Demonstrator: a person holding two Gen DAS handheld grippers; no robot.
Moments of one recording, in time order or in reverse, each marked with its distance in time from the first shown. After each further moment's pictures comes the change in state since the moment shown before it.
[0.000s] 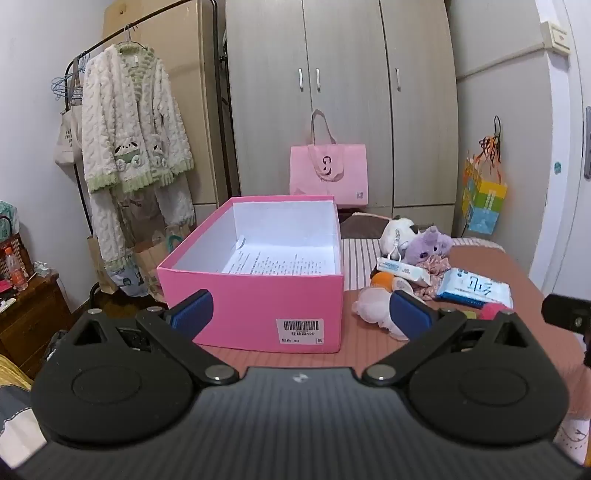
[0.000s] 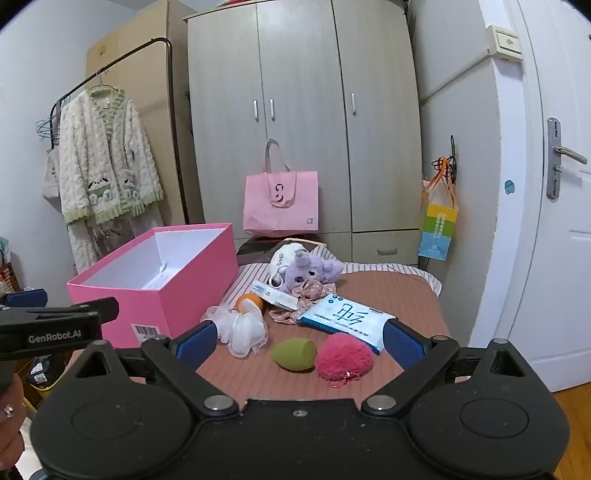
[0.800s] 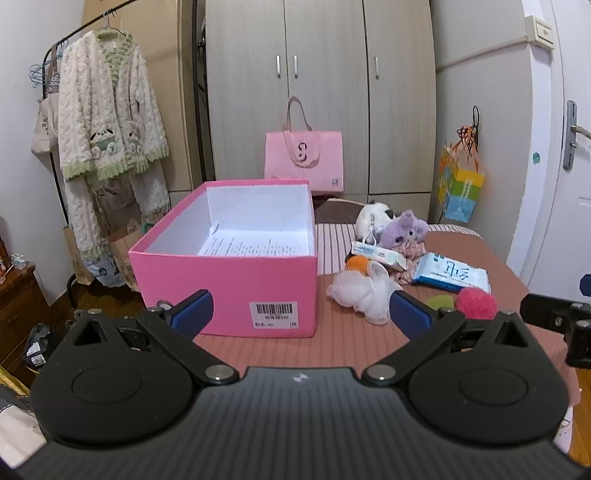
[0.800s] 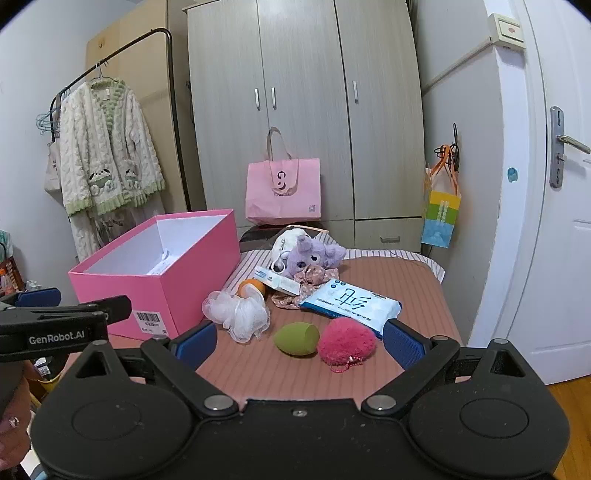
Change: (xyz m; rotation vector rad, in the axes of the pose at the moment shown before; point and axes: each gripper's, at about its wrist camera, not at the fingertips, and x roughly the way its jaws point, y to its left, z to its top) left arm 0.006 0.001 -0.007 -0.006 0.057 -0.087; right arm 0.003 -0.005 -0.006 0.003 0.040 0.005
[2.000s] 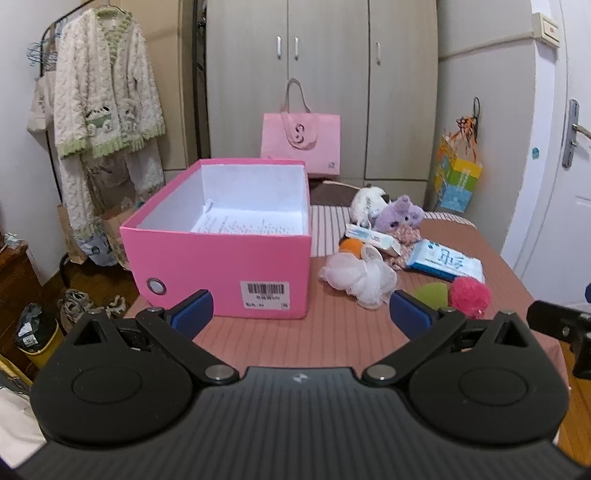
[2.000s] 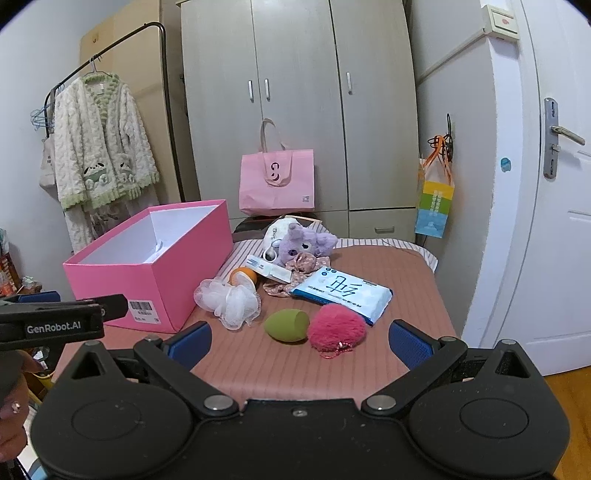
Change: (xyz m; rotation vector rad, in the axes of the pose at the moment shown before) left arm 0.005 0.001 -0.004 -0.032 0.062 -0.027; right arm -0.003 -0.007 -0.008 0.004 0.020 -0.016
